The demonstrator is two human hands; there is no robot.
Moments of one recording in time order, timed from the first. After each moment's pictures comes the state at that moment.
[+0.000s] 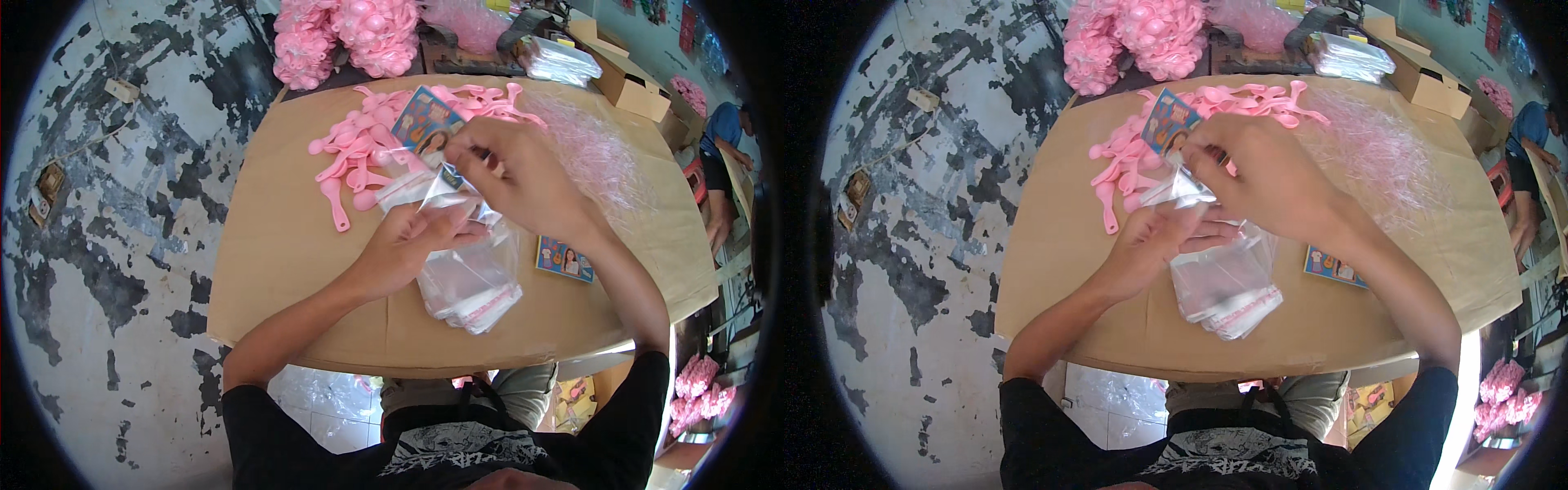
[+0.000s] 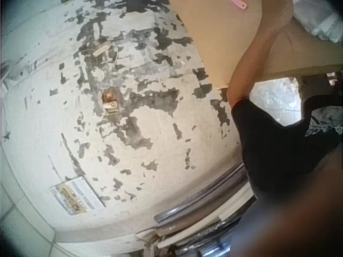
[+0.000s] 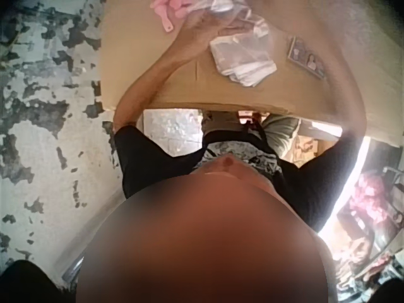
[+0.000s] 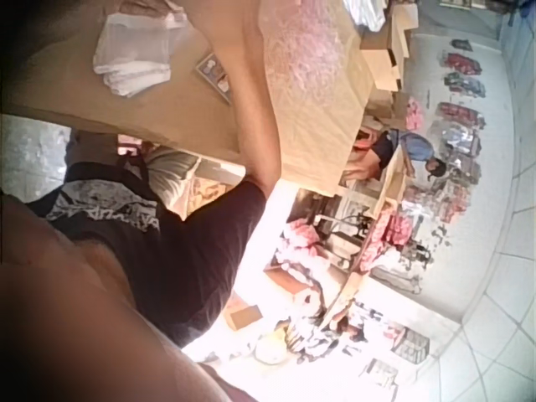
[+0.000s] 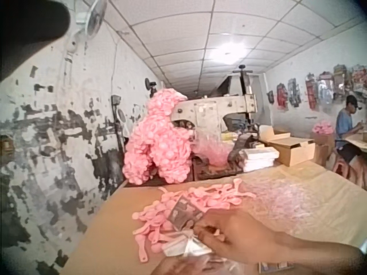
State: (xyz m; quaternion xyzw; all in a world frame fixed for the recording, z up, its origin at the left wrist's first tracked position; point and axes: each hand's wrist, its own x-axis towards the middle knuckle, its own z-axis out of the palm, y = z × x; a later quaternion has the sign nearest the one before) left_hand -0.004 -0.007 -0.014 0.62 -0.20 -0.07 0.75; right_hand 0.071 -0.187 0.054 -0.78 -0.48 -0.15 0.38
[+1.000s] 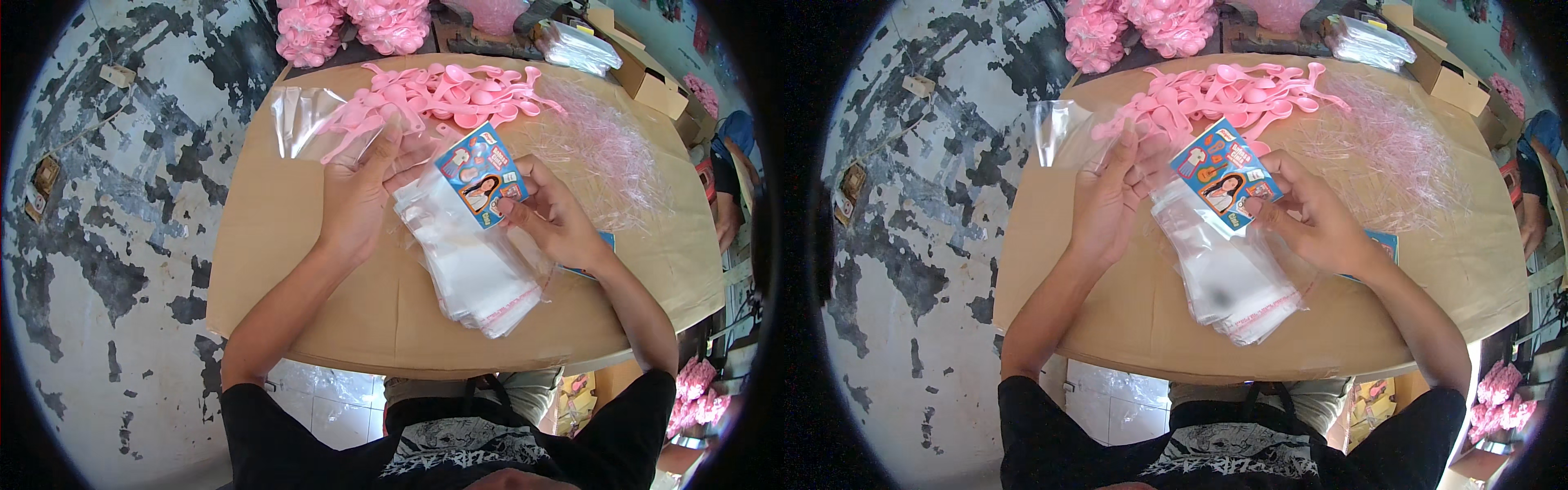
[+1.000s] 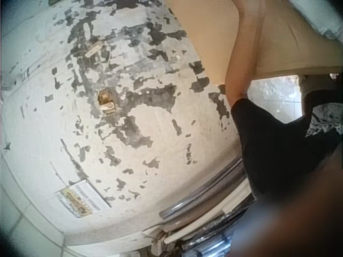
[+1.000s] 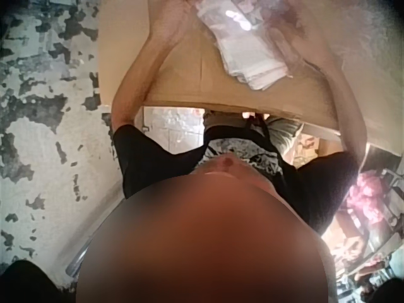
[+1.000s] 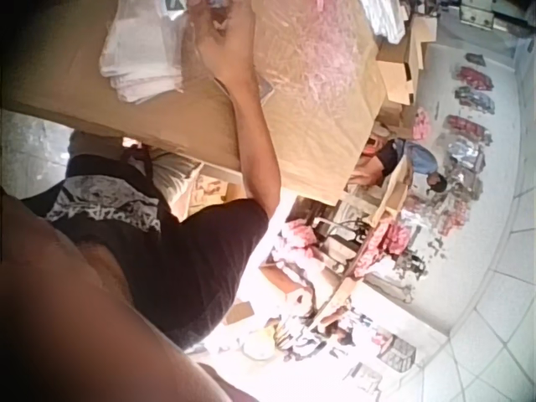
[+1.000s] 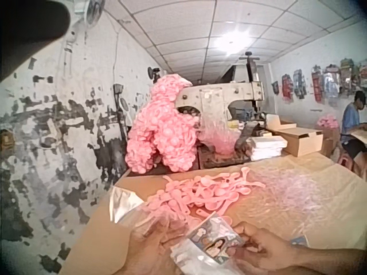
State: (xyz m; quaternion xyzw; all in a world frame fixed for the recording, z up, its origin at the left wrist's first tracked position) left_hand 0.018 0.025 0.004 0.58 -0.03 0.13 0.80; right_hand 0.067 -0.215 -0.021 -0.69 -0.36 0.14 0.62
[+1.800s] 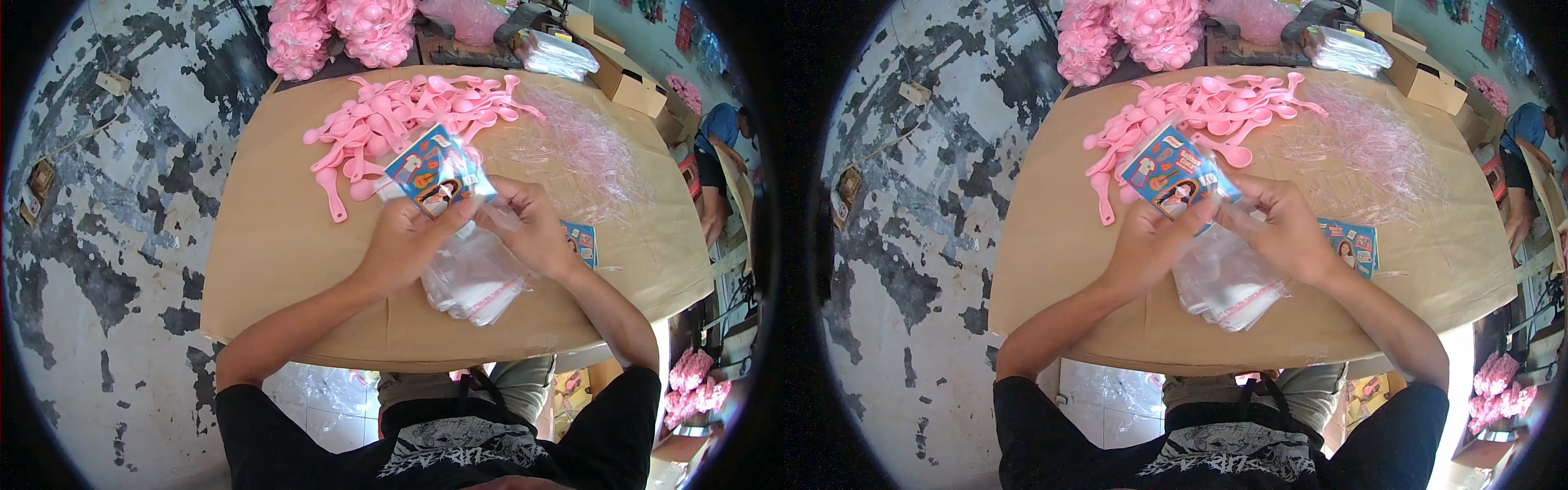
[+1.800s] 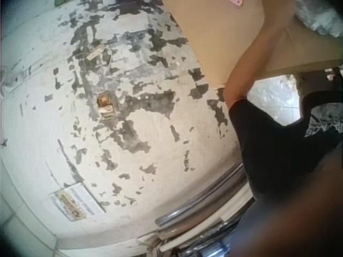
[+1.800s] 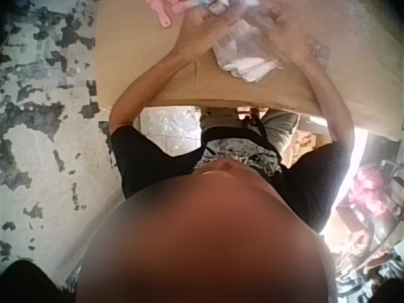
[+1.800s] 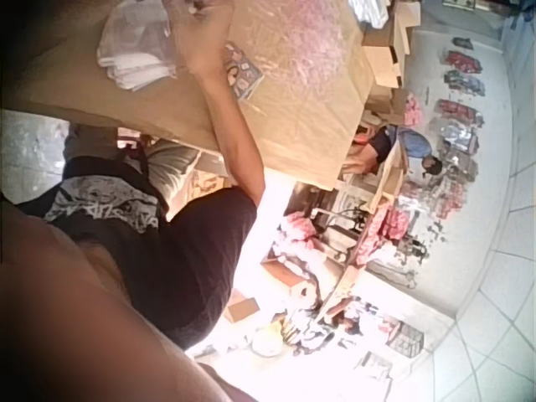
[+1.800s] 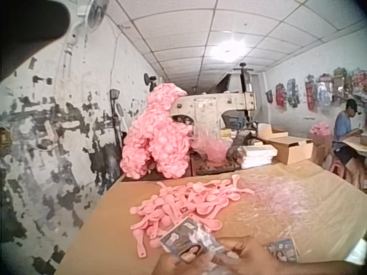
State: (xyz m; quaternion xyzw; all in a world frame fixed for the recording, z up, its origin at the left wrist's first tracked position) left_hand -0.011 -0.013 -0.019 0.69 -0.11 0.02 0.71; right_hand 0.037 -0.194 -0.017 -0.68 -0.32 0.05 0.66
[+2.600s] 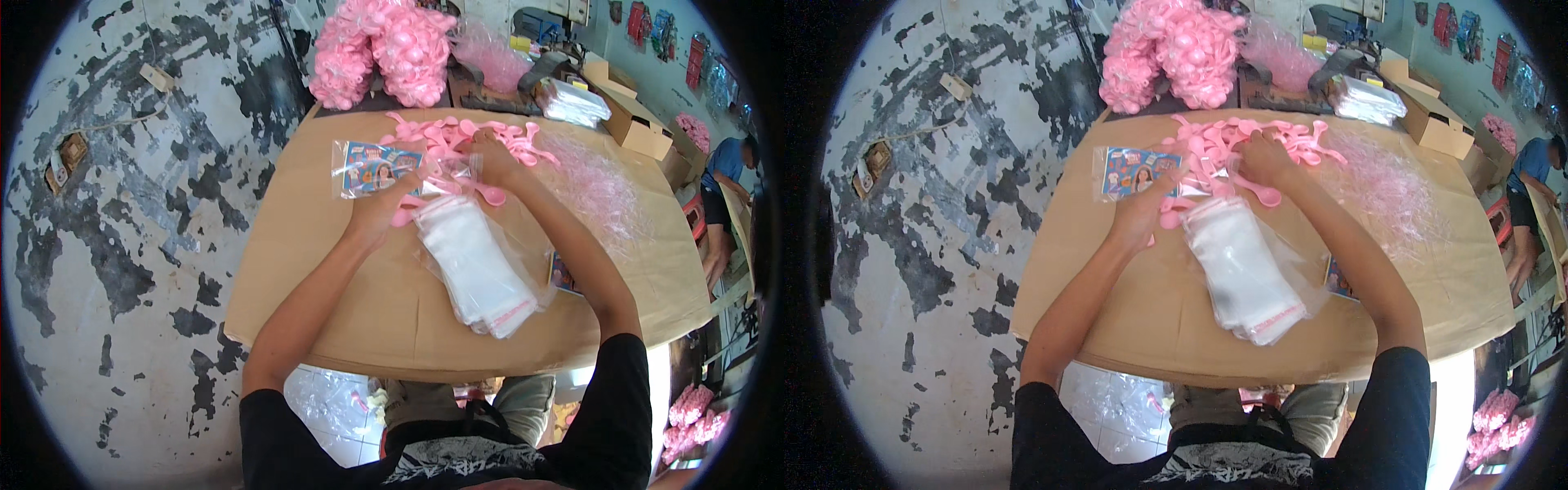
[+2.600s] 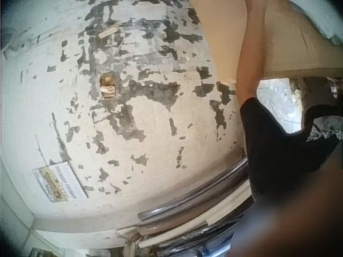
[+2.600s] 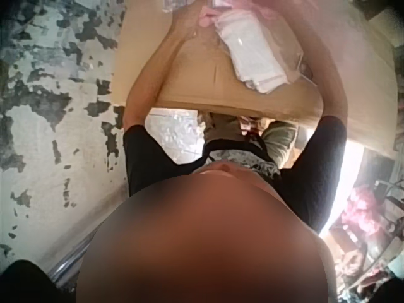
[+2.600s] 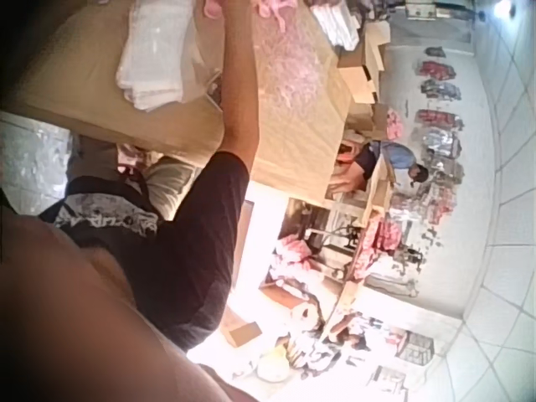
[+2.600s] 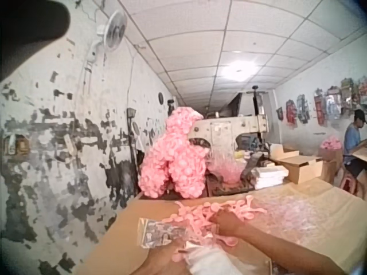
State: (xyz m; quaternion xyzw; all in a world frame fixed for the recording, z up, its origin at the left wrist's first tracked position) left_hand 0.042 0.057 -0.005 0.57 -0.09 0.17 0.80; right_hand 0.245 -0.134 -0.039 -0.84 -0.46 -0.27 0.09
